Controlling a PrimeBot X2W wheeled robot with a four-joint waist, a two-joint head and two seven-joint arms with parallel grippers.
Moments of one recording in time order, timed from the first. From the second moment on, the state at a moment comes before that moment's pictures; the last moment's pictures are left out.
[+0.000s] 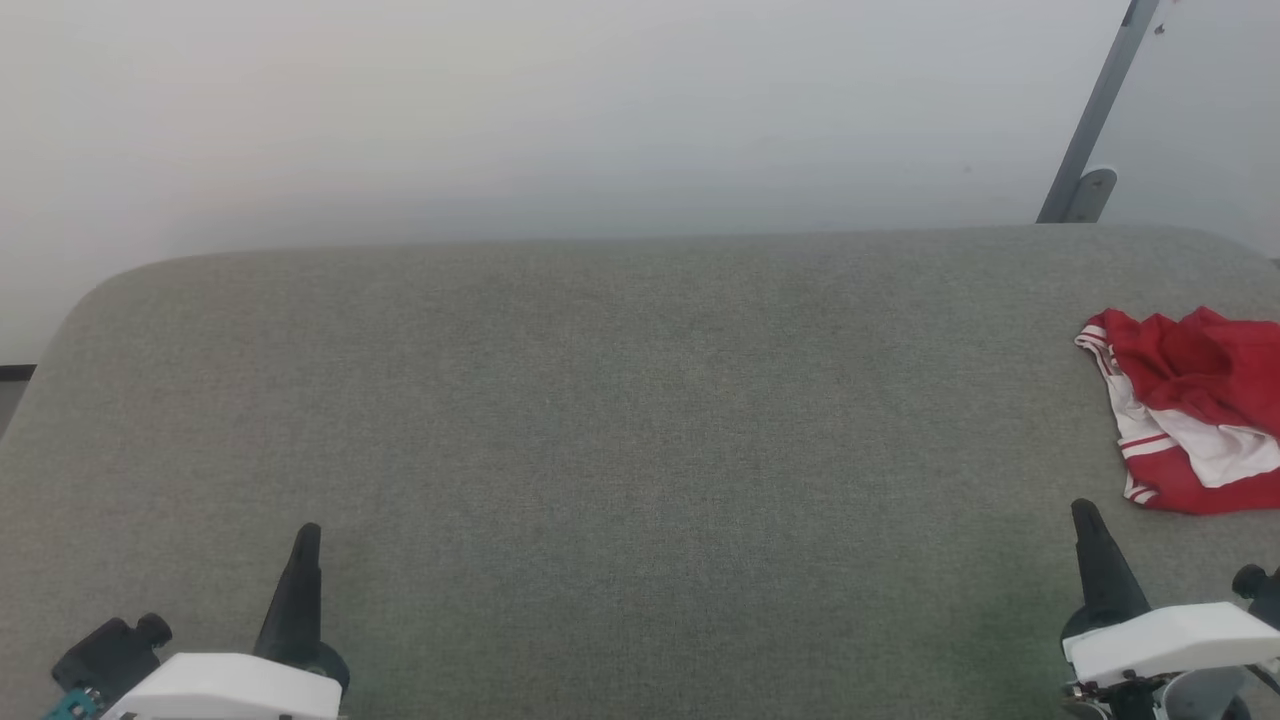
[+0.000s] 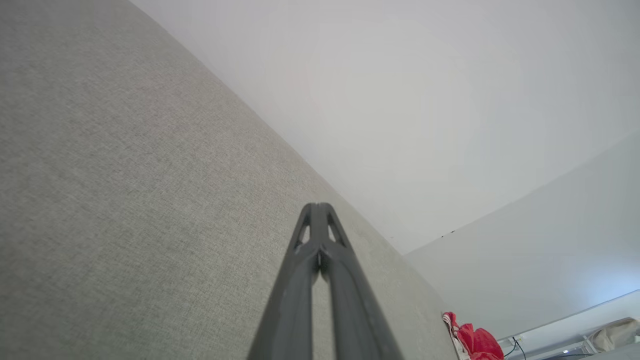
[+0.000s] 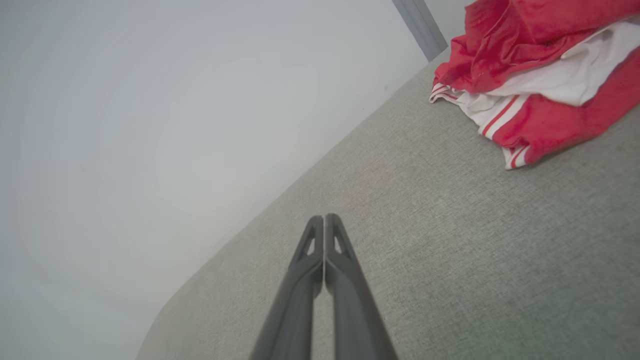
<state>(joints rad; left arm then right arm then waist) 0.03 0.13 0.08 0.18 -0.98 -0.13 -0.08 -0.03 -0.11 -0.10 0.27 0.88 0.13 -0.07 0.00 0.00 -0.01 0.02</state>
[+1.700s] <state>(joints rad) -0.07 0.07 0.10 0.23 -1.42 -0.13 0.06 -0.08 -0.07 -0.11 0.26 1.39 0.13 0.06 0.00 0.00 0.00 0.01</state>
